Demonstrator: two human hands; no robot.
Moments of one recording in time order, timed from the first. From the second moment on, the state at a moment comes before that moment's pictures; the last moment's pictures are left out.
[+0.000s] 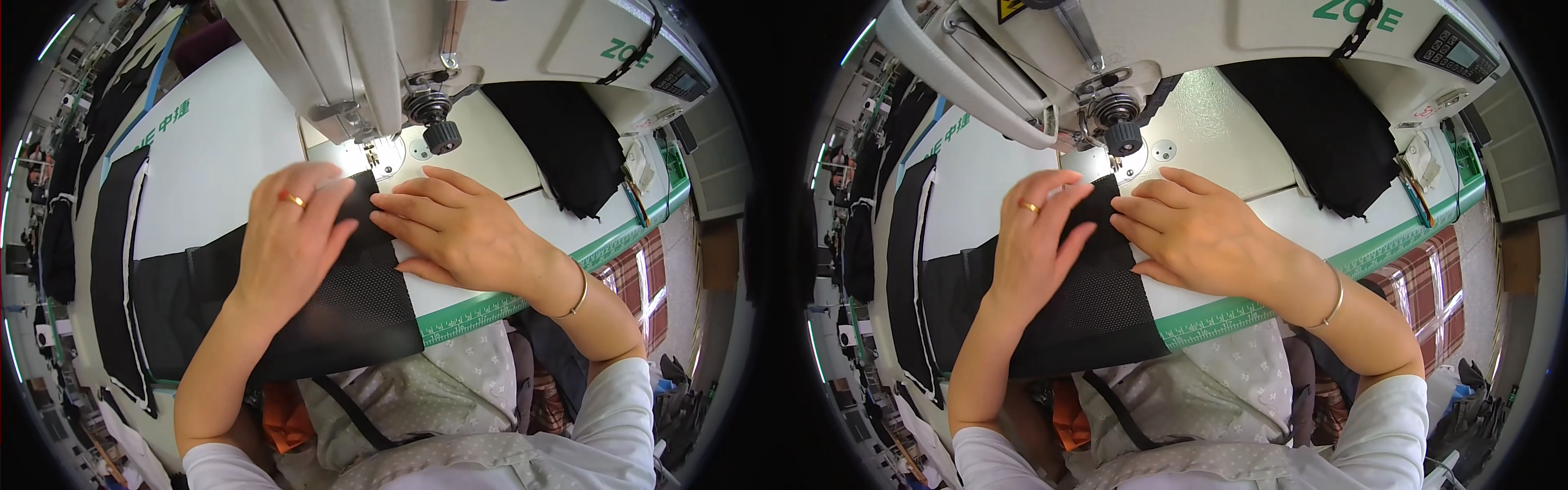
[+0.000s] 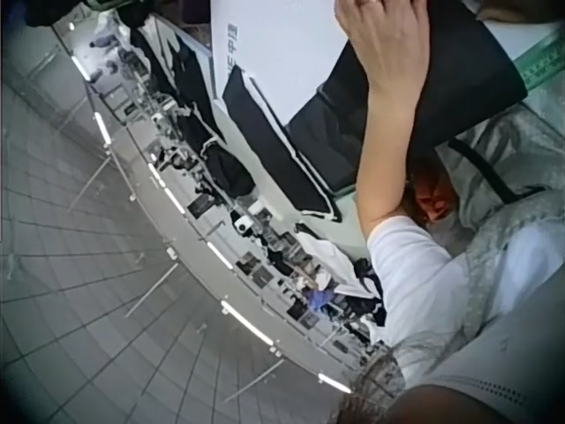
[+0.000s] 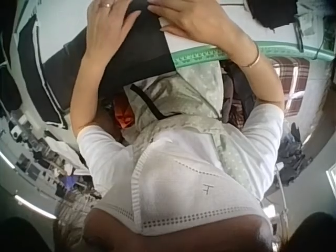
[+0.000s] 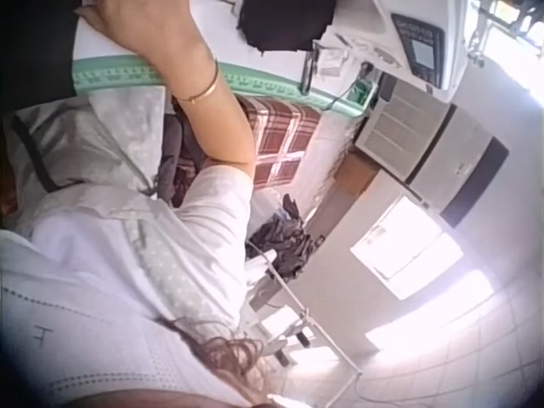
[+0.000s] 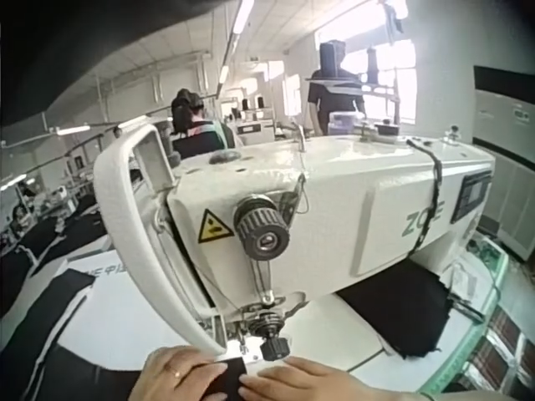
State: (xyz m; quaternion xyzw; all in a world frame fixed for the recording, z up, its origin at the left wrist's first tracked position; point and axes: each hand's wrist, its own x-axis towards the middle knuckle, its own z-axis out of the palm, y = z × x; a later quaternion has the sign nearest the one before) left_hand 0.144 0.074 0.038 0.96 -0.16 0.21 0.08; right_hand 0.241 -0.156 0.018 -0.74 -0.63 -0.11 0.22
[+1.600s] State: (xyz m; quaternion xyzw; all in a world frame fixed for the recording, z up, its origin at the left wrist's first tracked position) left_hand 0.136 0.041 0.026 0.96 -0.16 0.18 0.10; right_hand 0.255 -0.155 0.015 -0.76 -0.57 -0.17 0.28
